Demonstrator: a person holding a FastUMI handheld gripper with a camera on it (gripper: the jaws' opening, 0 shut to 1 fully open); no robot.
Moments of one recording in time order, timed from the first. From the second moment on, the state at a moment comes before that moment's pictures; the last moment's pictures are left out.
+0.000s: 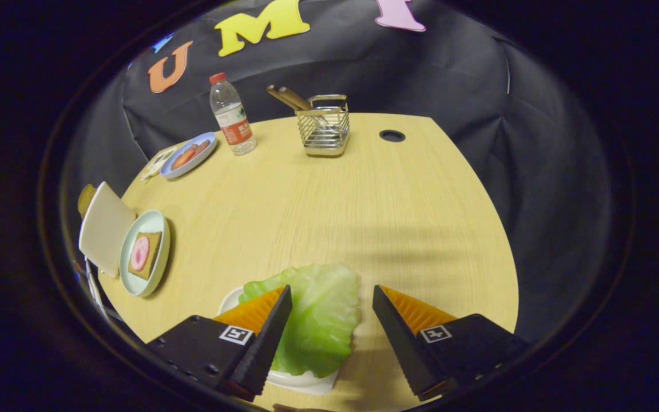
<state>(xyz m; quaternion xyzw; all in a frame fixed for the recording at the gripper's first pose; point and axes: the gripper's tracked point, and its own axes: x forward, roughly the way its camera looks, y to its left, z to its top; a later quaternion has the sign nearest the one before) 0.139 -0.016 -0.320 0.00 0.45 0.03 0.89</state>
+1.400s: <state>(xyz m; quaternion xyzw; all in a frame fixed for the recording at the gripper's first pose) 0.083 0.047 -0.250 0.02 0.40 -0.01 0.91</state>
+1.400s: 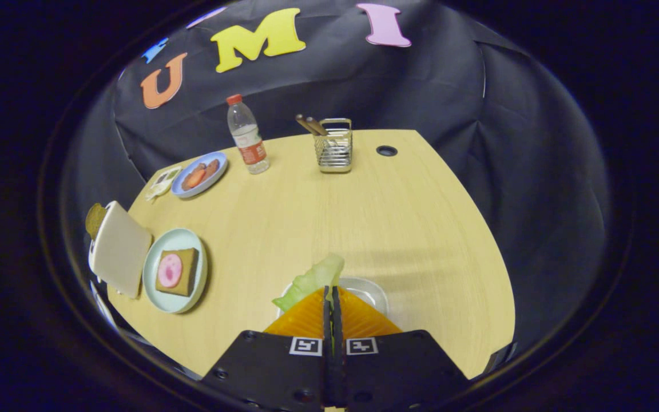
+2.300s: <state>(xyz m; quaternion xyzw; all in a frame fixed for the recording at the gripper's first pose) 0.043 0.291 -0.215 -0.05 0.40 0.08 0.91</state>
